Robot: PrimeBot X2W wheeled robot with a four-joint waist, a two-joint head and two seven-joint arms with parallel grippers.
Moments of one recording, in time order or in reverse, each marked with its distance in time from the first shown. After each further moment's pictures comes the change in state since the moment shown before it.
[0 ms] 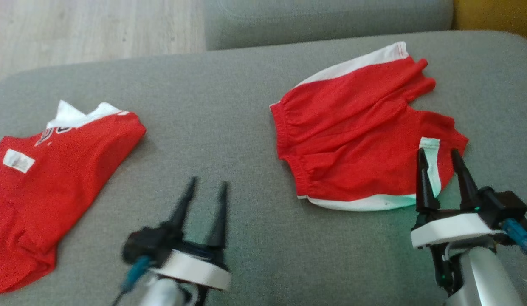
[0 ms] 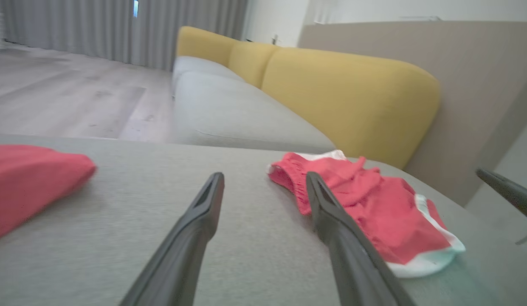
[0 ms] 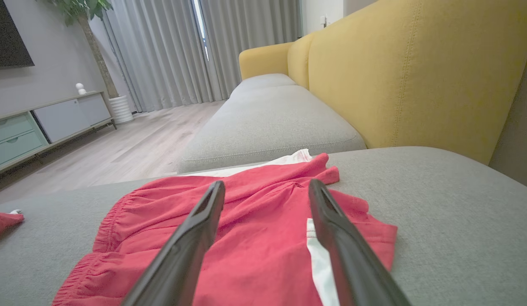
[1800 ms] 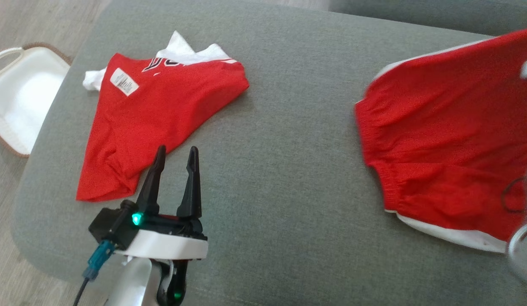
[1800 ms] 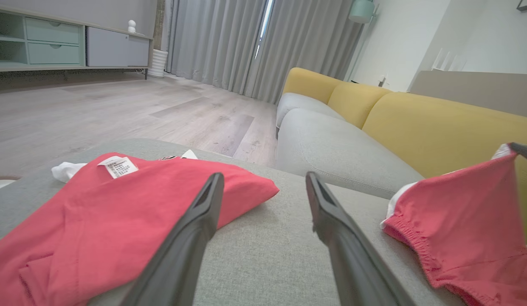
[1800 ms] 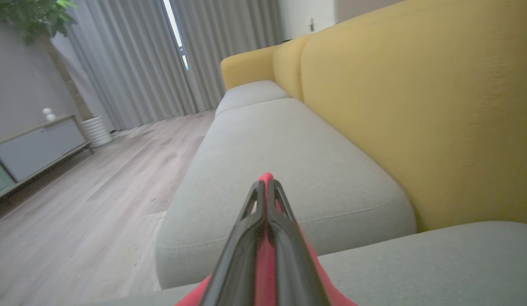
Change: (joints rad) left arm -0.056 -0.006 0.079 -0.077 -0.045 -0.008 0.000; right arm -0.847 -0.112 -0.631 0.619 -0.401 0.000 0.084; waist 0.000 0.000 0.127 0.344
